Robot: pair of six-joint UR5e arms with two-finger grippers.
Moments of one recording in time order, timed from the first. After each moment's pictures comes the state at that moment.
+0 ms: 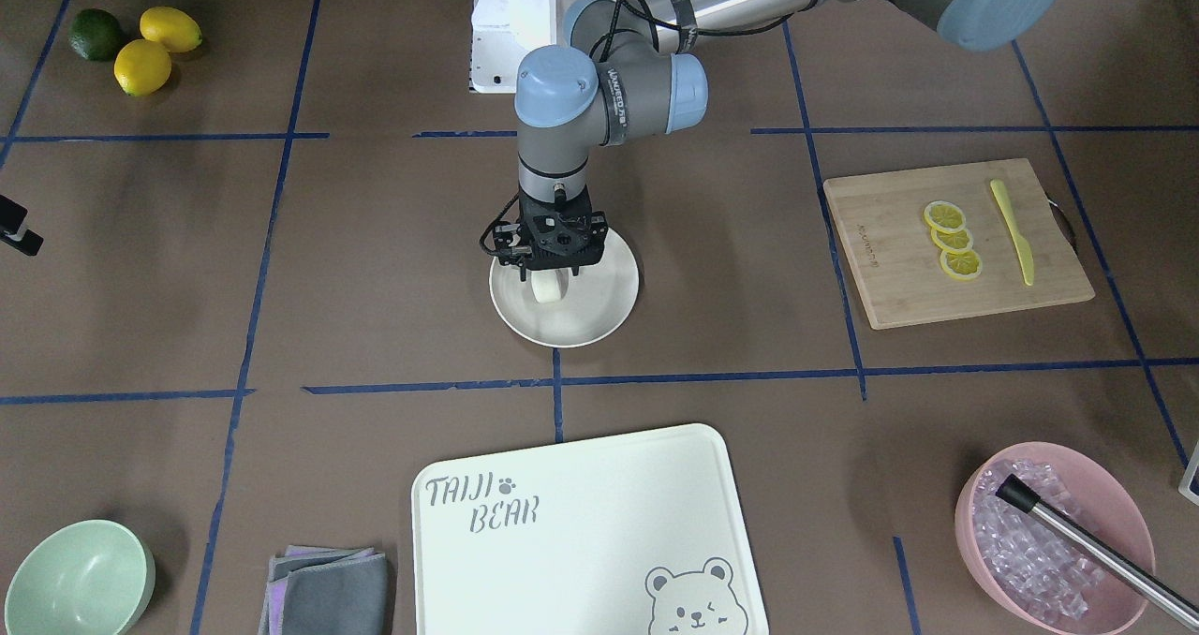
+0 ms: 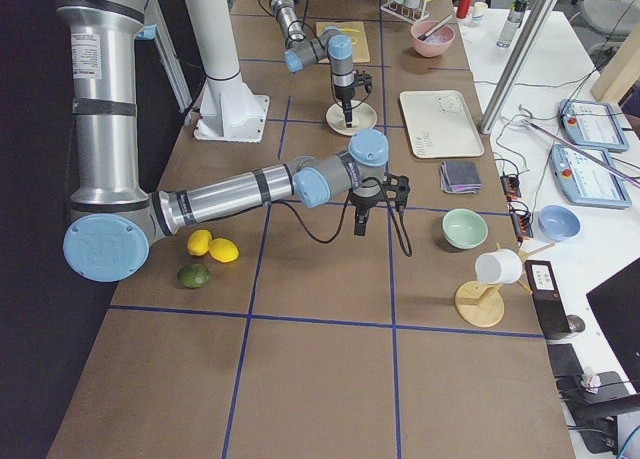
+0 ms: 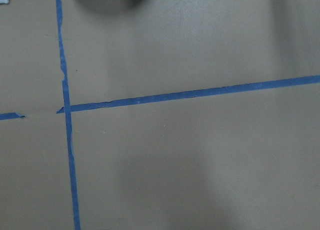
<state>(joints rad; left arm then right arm) -0.45 -2.47 -1.35 -1.75 -1.74 -1.42 1.24 -1.59 1.86 -1.38 2.38 0.68</state>
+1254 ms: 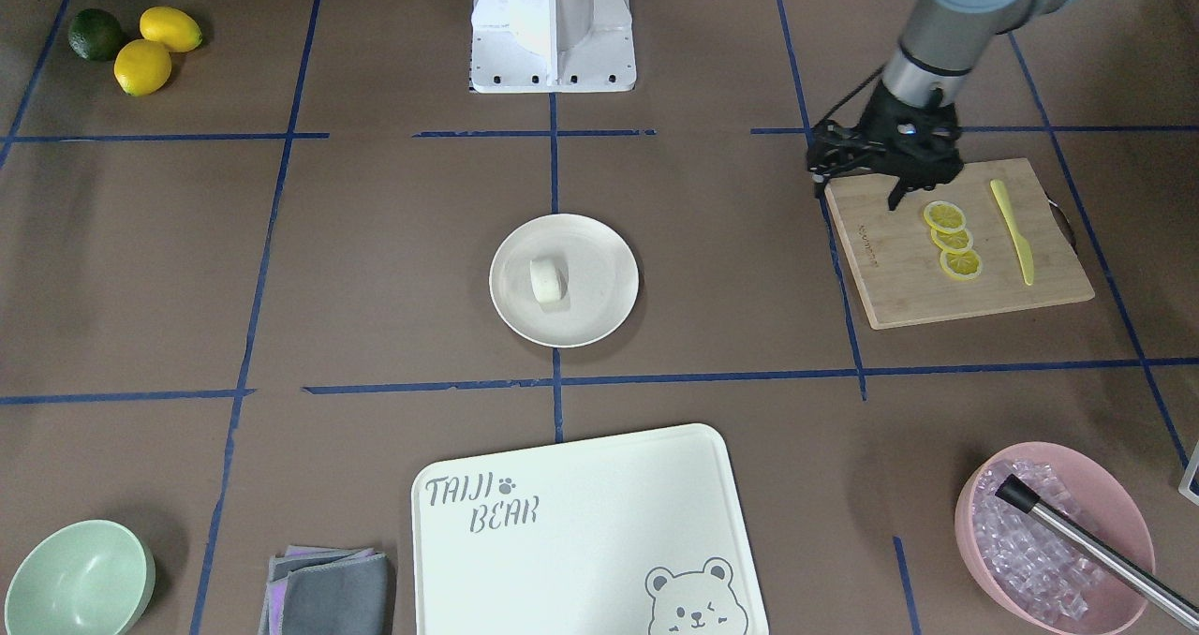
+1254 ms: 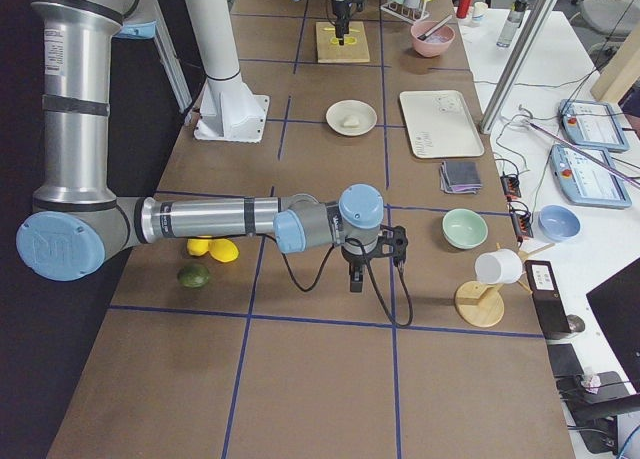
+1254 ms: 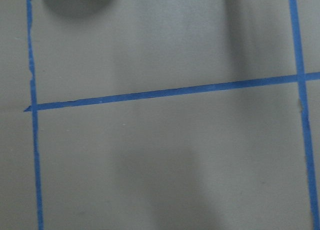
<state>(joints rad) -0.82 -1.58 -2.04 -1.82 -2.01 -0.72 1.47 -1.66 1.70 -1.39 2.41 0.25</state>
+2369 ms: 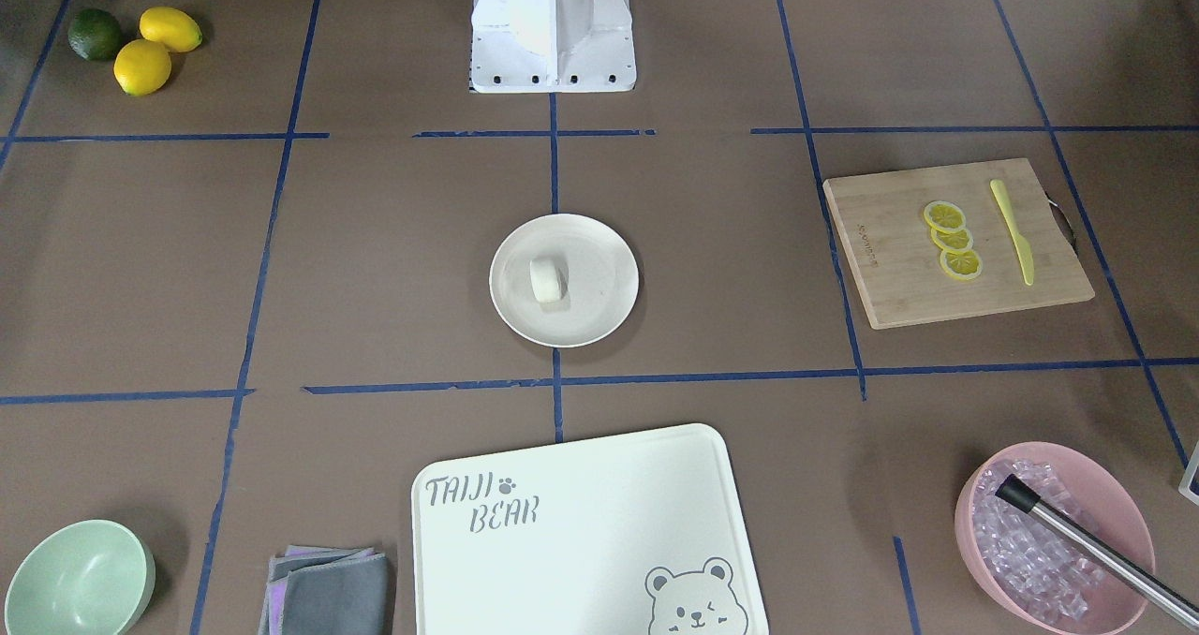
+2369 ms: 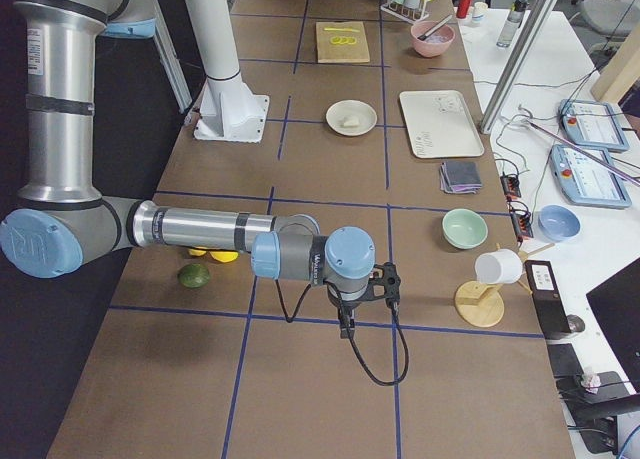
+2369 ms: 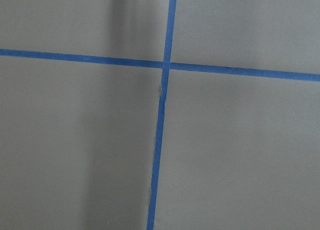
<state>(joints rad) -1.53 -1.59 -1.79 -1.32 -2.34 0.28 1.62 -1.67 1.65 -1.56 2.40 -0.13</state>
